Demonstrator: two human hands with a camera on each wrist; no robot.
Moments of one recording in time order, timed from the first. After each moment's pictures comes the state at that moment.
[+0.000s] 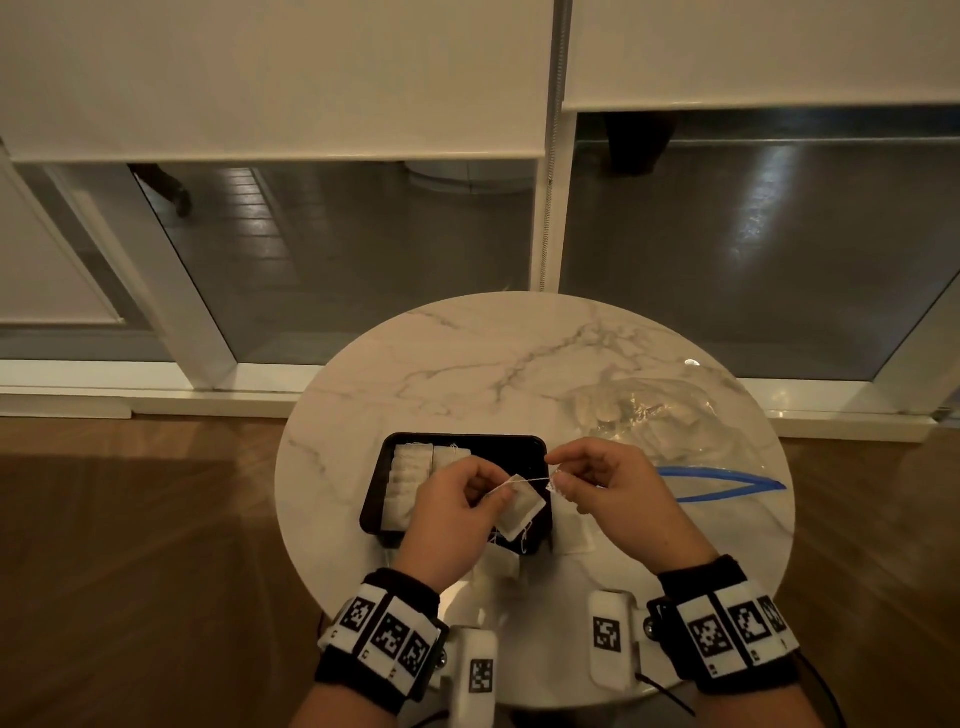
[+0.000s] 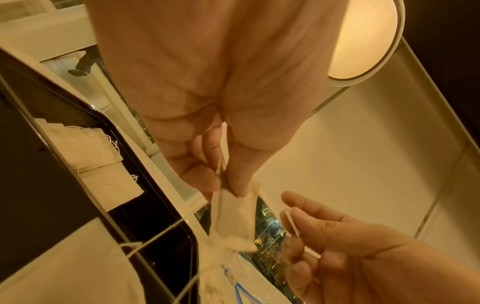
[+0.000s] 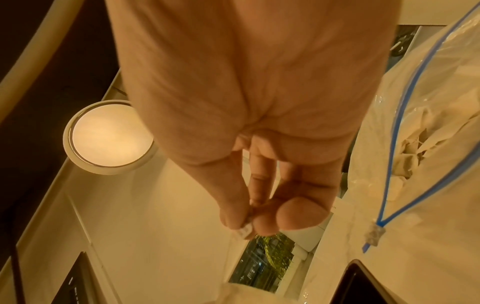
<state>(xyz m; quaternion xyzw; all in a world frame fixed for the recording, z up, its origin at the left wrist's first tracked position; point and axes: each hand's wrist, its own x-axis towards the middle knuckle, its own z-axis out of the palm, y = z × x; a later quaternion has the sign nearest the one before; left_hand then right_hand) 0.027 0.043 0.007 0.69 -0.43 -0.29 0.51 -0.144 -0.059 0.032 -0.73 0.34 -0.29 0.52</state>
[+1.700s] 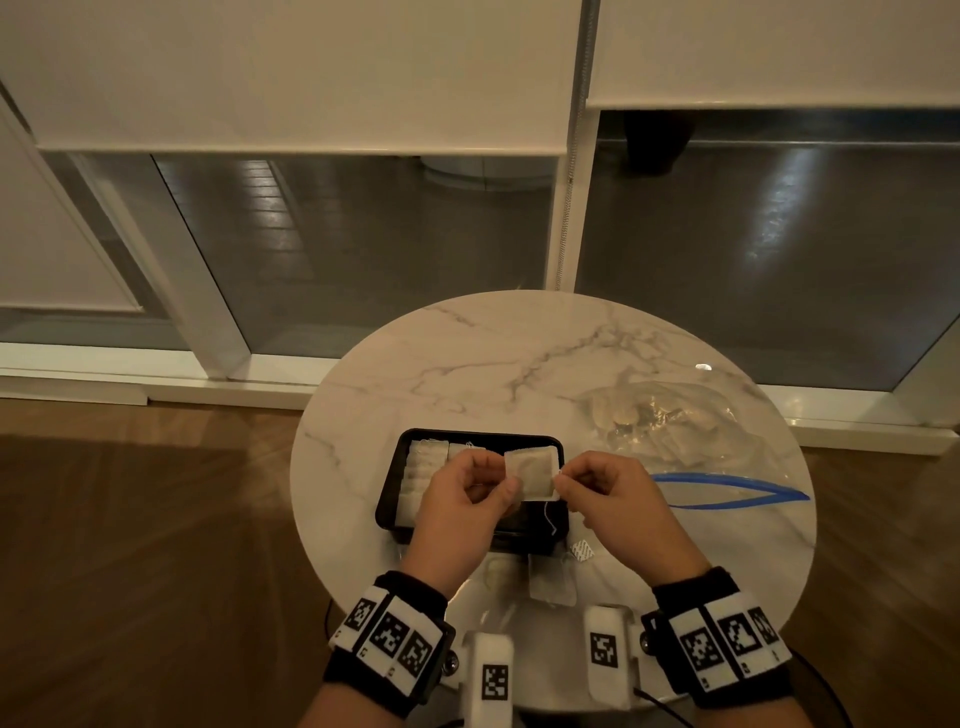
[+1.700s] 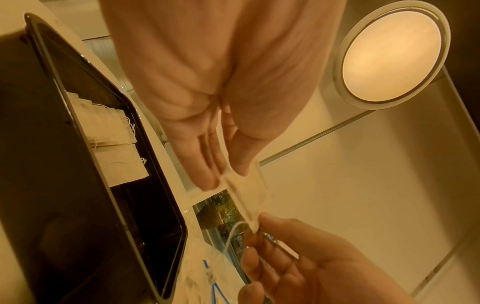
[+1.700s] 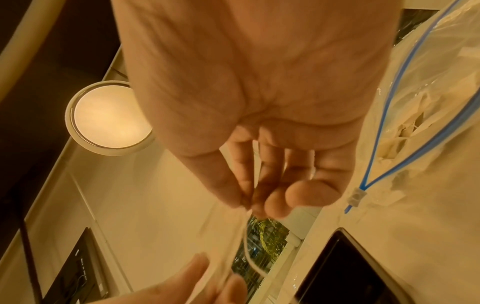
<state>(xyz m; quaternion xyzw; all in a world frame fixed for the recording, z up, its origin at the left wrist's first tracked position) 0.028 0.049 0.008 0.63 -0.32 -0.35 0.61 -0.126 -0.048 0.023 -0.73 0.40 -0.28 0.49</state>
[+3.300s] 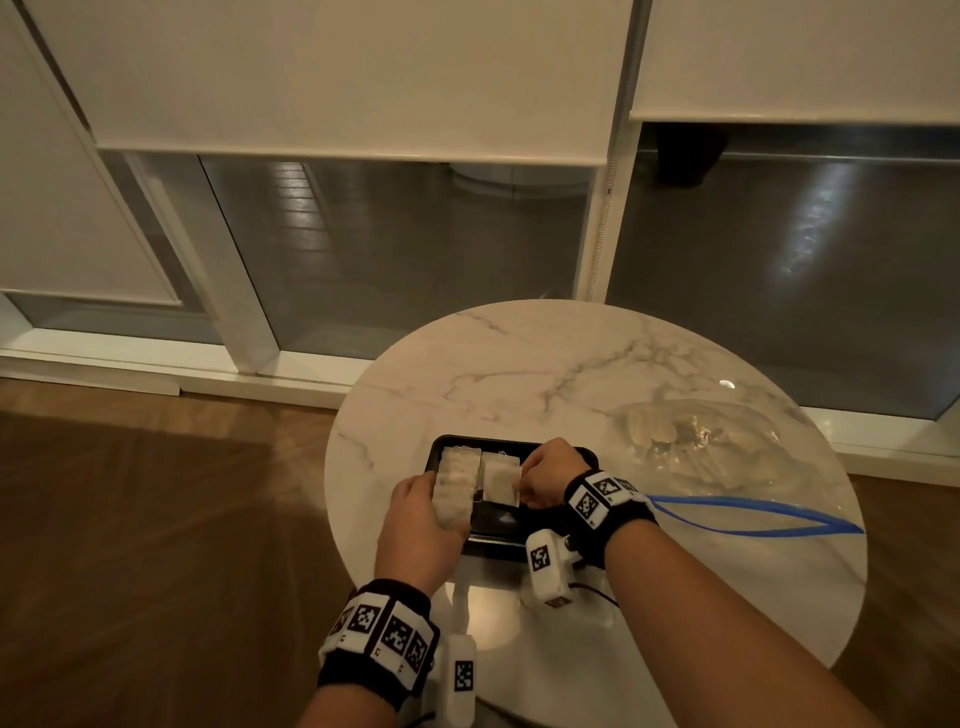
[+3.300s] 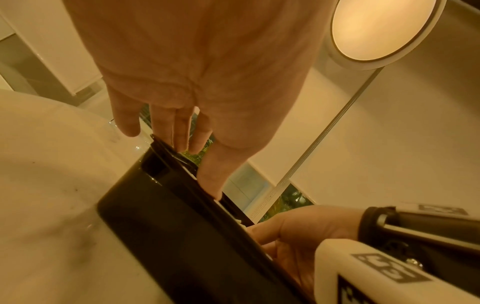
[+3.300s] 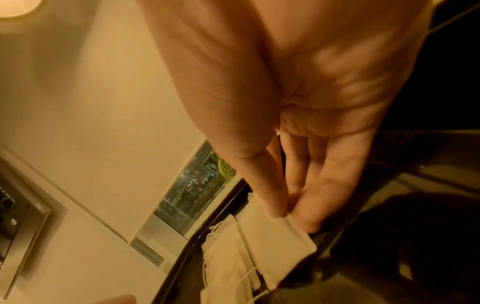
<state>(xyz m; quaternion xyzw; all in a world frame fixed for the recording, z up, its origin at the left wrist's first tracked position) 0.095 0.078 -0.022 0.86 -0.31 -0.17 0.36 0.008 -0.105 -0.030 -0.72 0.50 -0.04 0.47</state>
